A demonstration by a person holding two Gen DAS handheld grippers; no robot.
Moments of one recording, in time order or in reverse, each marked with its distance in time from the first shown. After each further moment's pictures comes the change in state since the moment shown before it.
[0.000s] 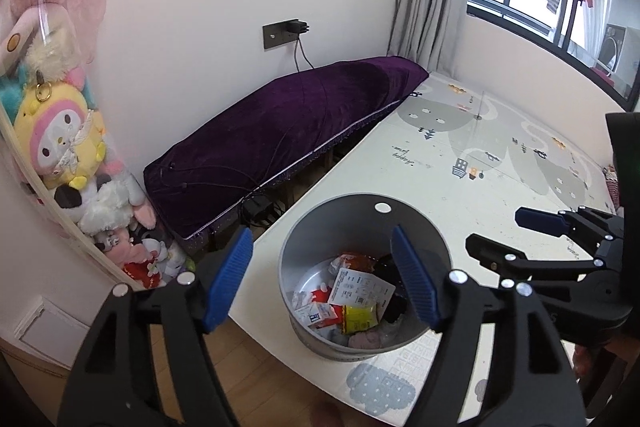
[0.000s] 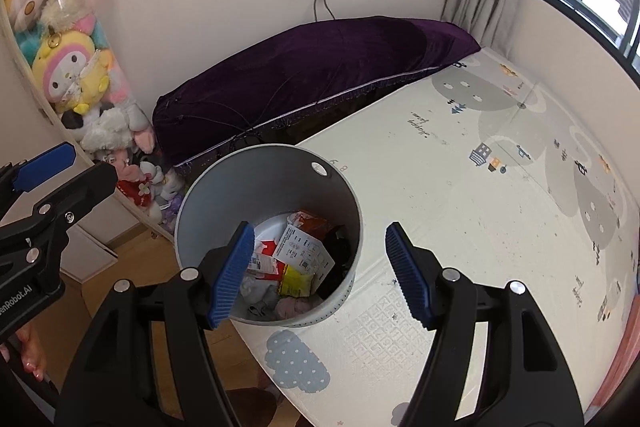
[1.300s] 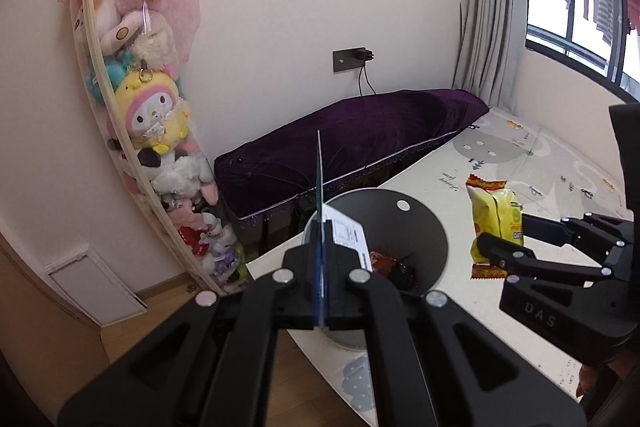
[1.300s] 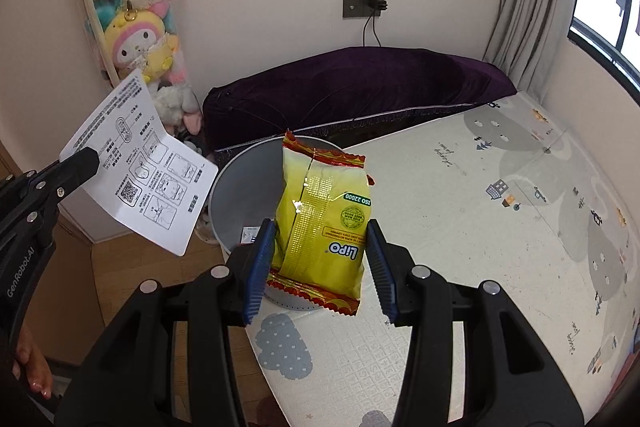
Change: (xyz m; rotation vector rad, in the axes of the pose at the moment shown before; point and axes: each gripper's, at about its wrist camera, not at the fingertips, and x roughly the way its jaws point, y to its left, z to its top) left arm -0.077 -0.071 -0.060 -0.143 -0.109 0.314; right arm -0.047 -0.019 -0.037 -0.212 -0.082 0.146
